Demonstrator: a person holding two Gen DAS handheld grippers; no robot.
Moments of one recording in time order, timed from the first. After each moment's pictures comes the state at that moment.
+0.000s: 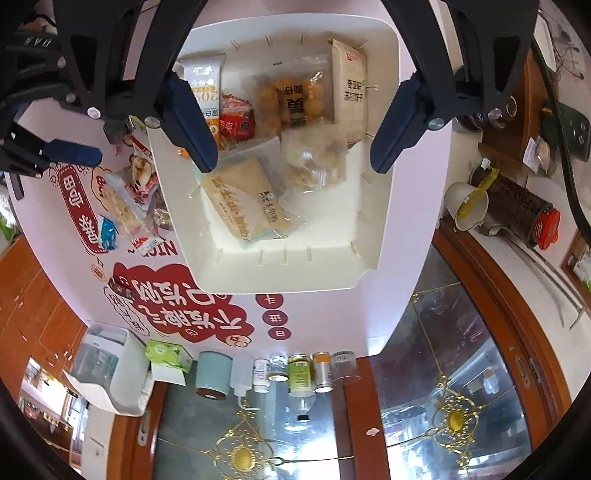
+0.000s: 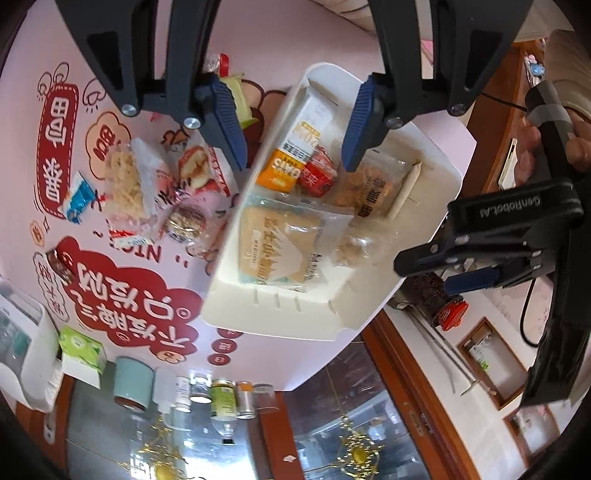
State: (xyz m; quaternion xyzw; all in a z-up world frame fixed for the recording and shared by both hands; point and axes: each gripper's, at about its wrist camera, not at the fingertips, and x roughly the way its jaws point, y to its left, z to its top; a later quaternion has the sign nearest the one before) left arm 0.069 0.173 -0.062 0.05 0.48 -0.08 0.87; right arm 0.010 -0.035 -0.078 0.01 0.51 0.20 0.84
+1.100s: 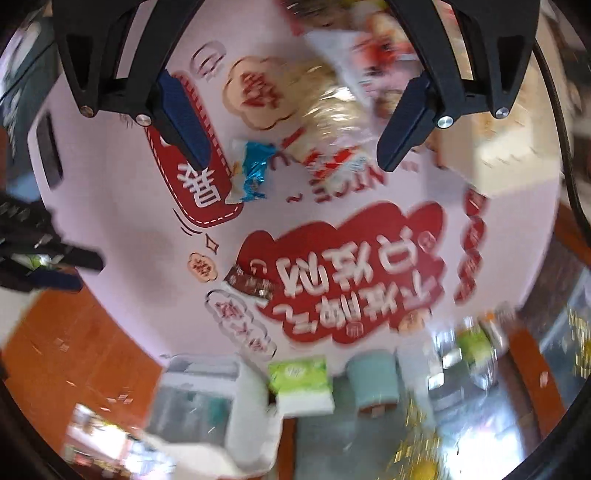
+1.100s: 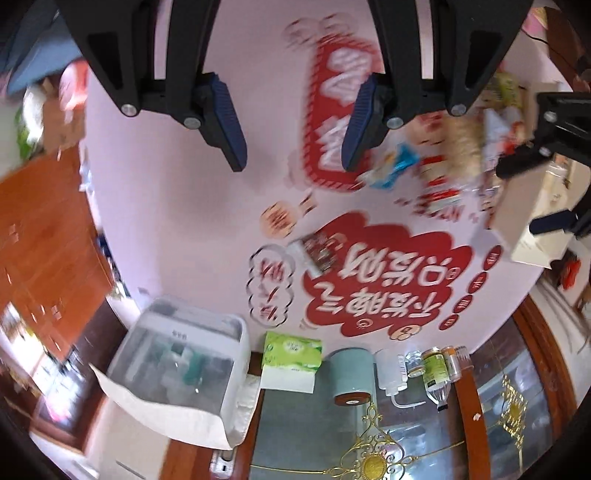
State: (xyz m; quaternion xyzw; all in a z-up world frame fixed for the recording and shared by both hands) left arm 0.164 -0.166 -0.106 0.07 0.53 -0.18 0.83; right arm 0.111 -0.368 -0.061 -0.05 0.50 -0.01 0.86
